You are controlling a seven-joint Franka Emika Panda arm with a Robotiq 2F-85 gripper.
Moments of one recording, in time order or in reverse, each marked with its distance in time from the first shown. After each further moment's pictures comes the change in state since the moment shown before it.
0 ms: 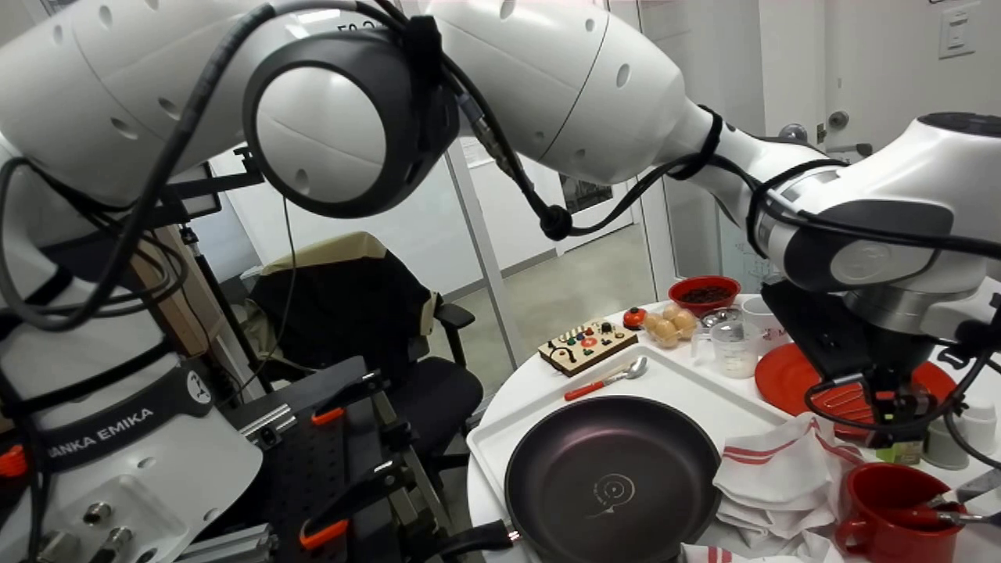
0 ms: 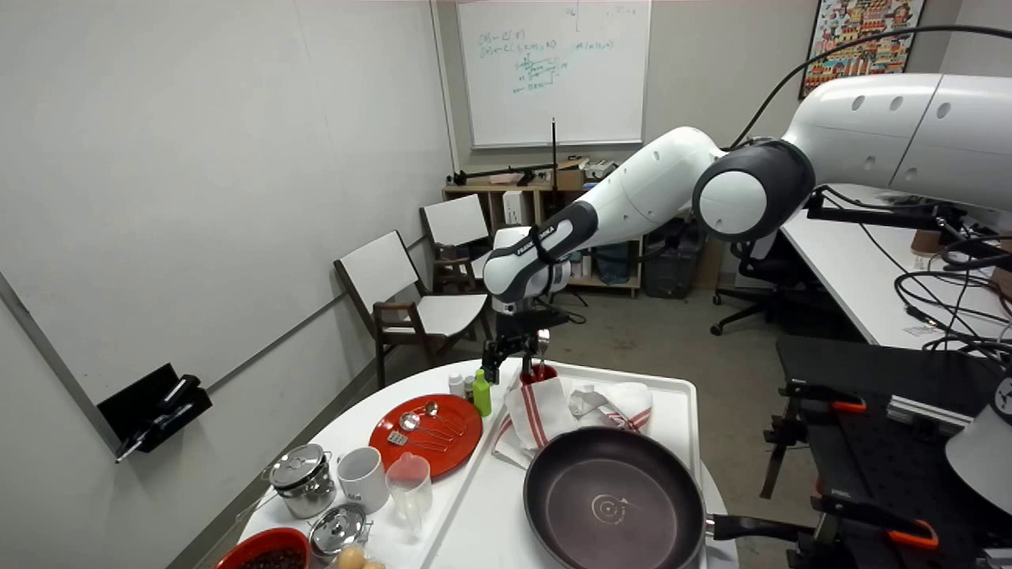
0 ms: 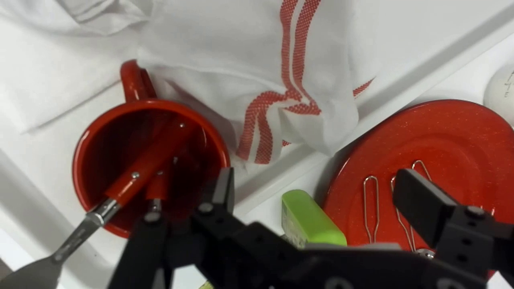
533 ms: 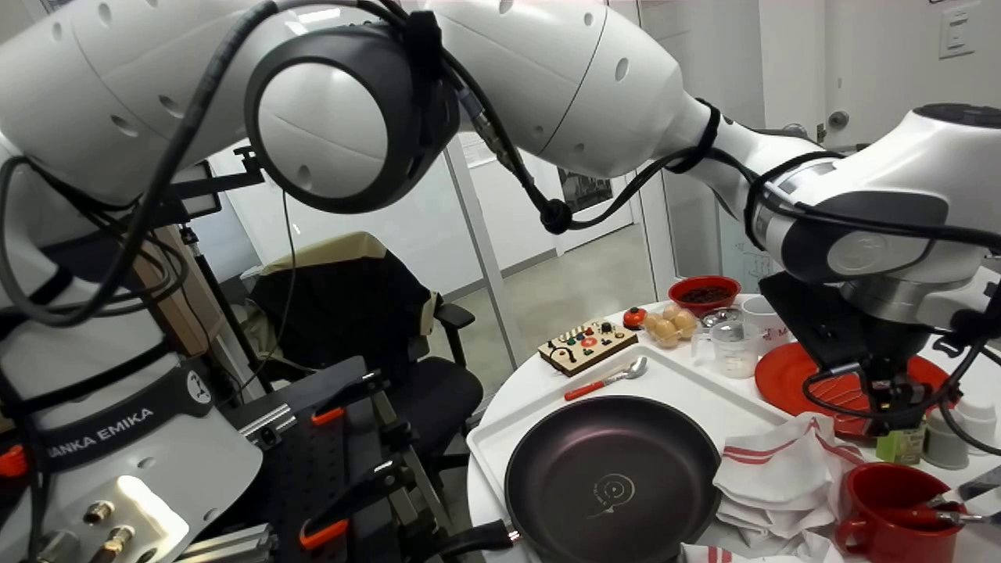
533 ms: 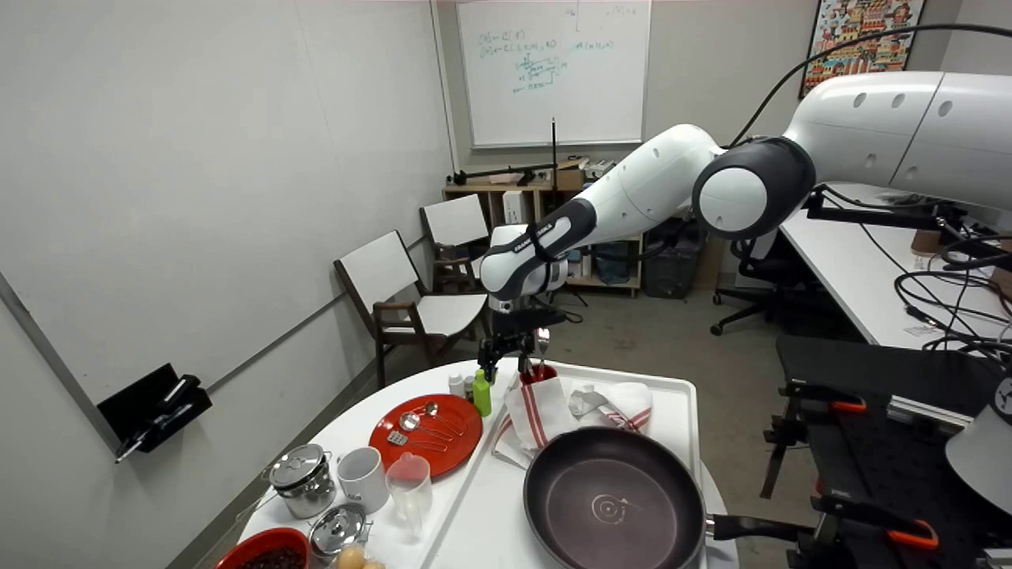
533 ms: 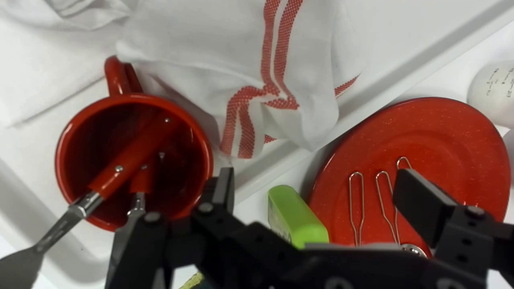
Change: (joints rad) arm 0.005 -0.009 0.011 -0.001 0.002 0.000 -0.002
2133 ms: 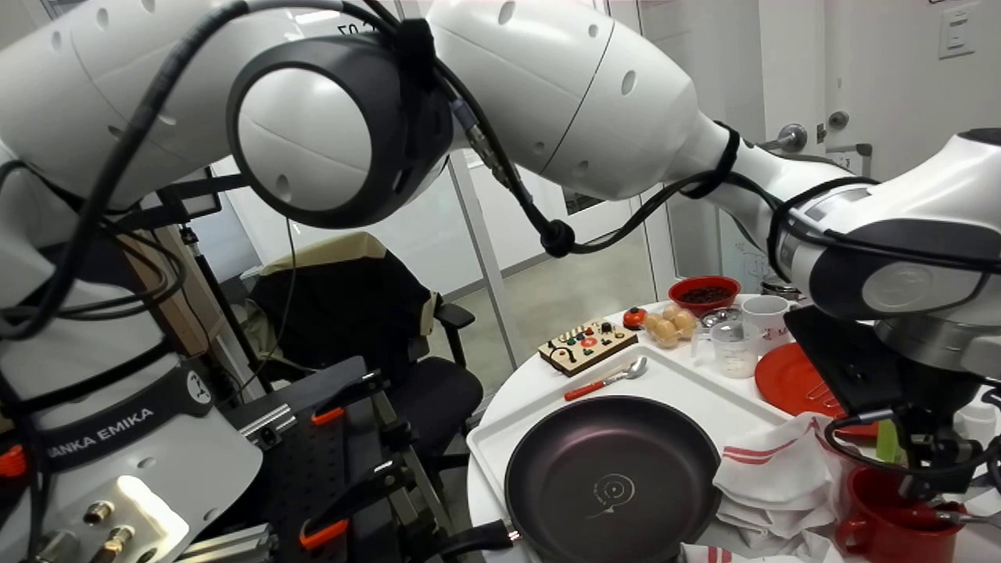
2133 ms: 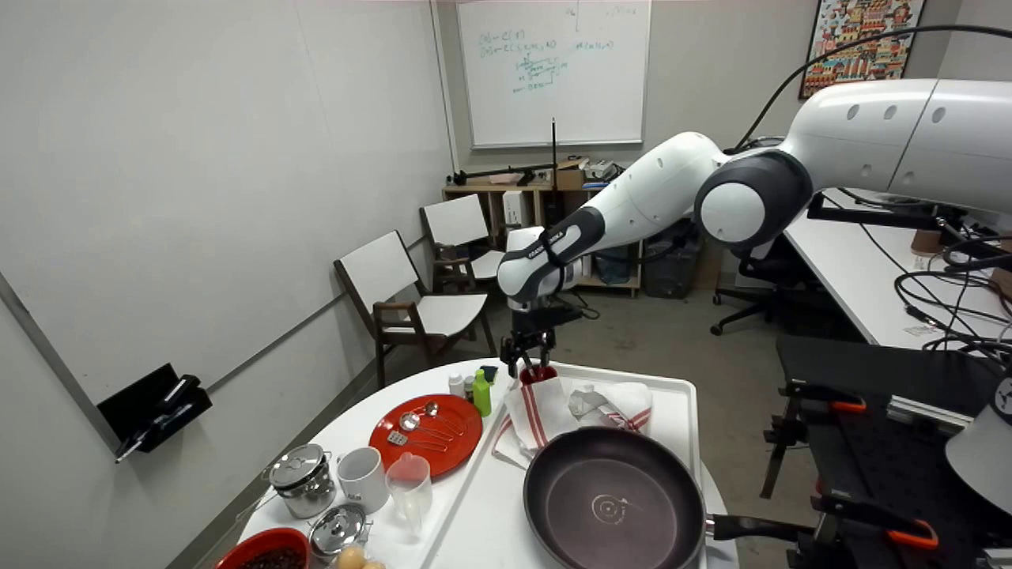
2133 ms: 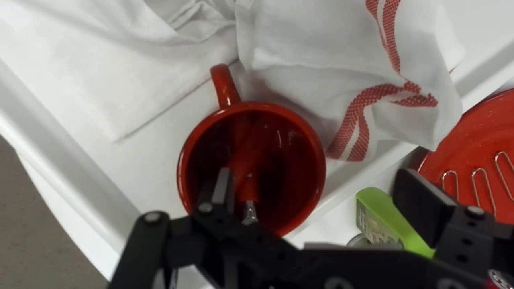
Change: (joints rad) arm -0.026 0.032 -0.081 0.020 -0.001 -0.017 0.042
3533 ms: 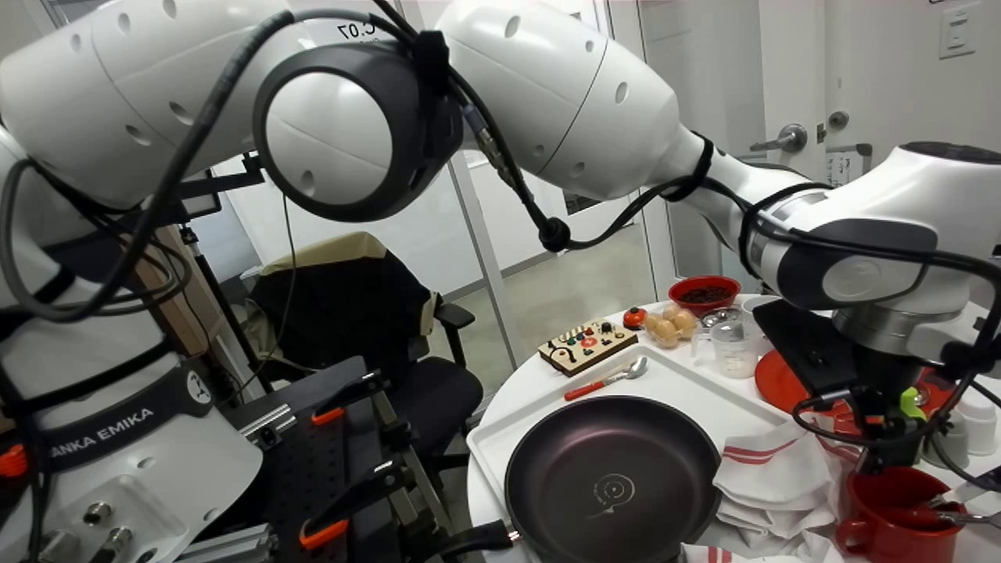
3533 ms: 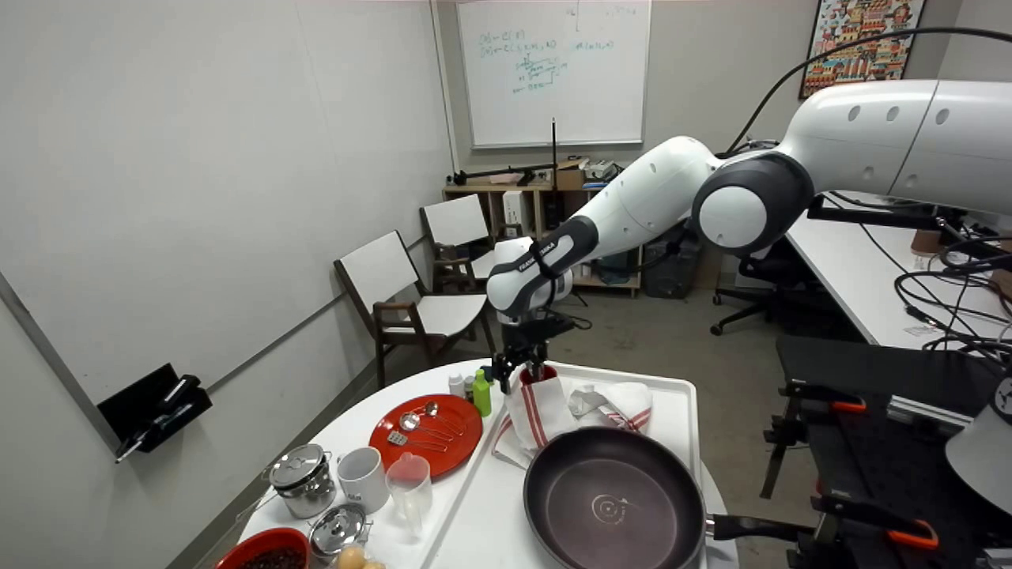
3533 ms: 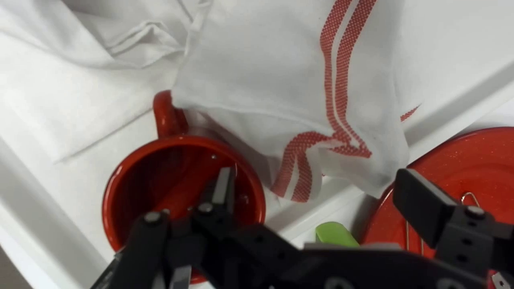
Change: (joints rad) arm 0.054 0.001 0.010 -0.021 -0.016 0.000 0.000
